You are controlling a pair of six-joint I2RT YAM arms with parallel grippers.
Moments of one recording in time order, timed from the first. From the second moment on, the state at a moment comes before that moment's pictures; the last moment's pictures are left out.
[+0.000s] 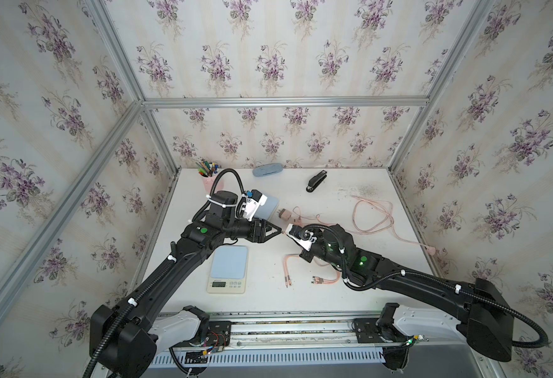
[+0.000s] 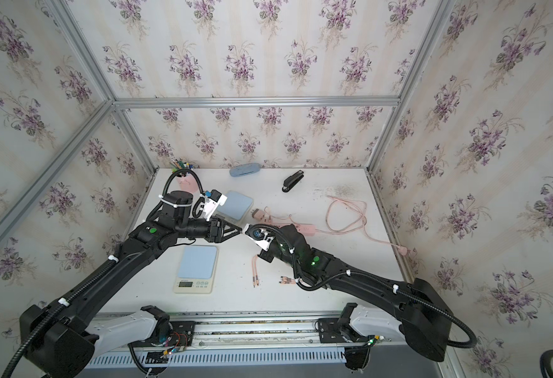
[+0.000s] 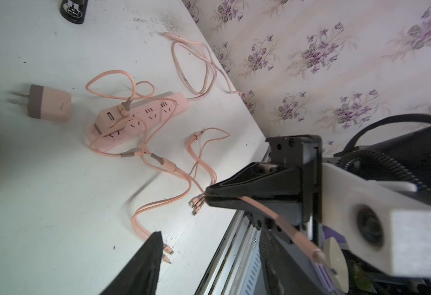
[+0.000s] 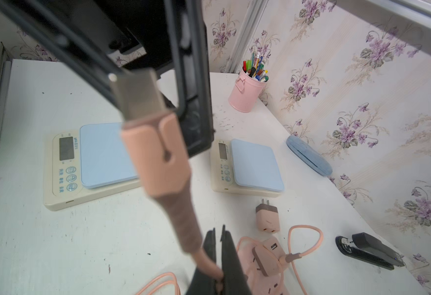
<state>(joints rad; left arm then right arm) -0.42 1.14 0.98 -0.43 0.75 -0.38 0.96 1.20 0.73 0.14 0.03 -0.34</state>
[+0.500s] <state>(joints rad) -0.42 1.09 0.96 -0.31 0.68 -0.68 0.96 1.30 0.81 0.07 0.12 -0.24</state>
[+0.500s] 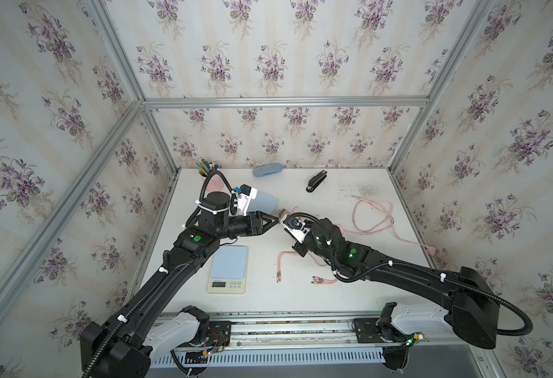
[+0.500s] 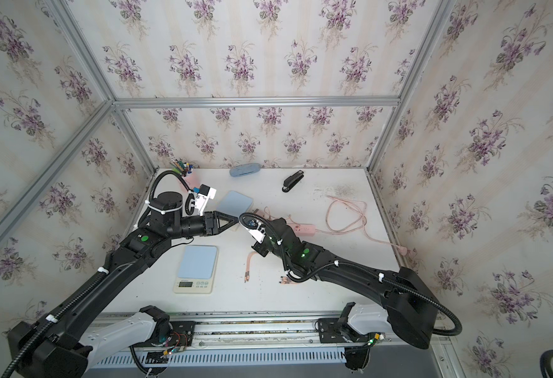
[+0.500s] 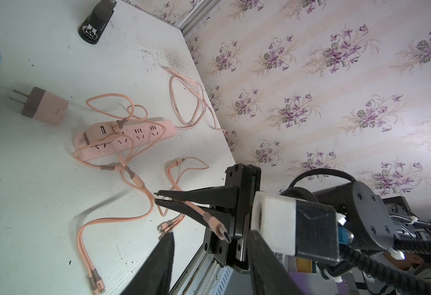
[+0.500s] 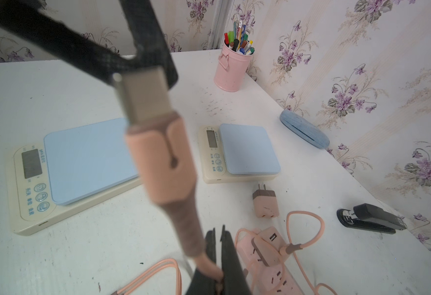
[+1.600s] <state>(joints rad) -0.44 1.16 0.98 -0.34 0.79 -0.52 0.96 1.15 0.74 0.11 -0.06 -0.39</state>
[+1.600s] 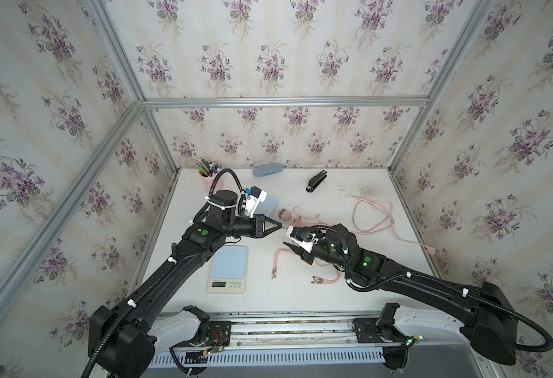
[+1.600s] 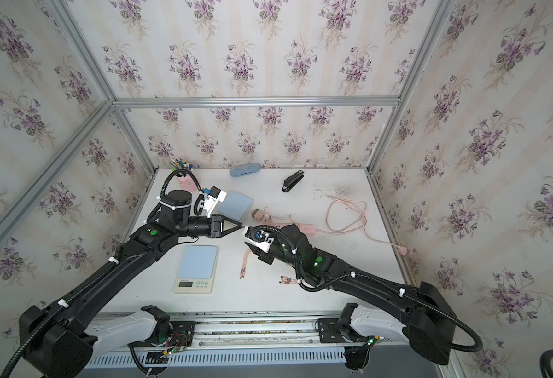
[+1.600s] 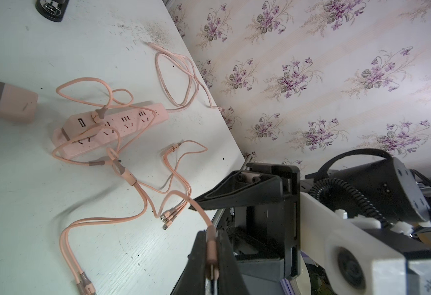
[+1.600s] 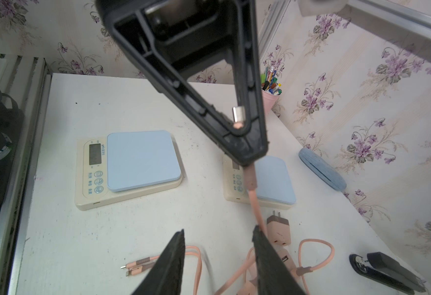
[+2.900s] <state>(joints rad) -0.41 1.19 0.98 -0.44 0.81 -0.50 0.96 1.28 0.88 0.02 -0.07 -0.54</state>
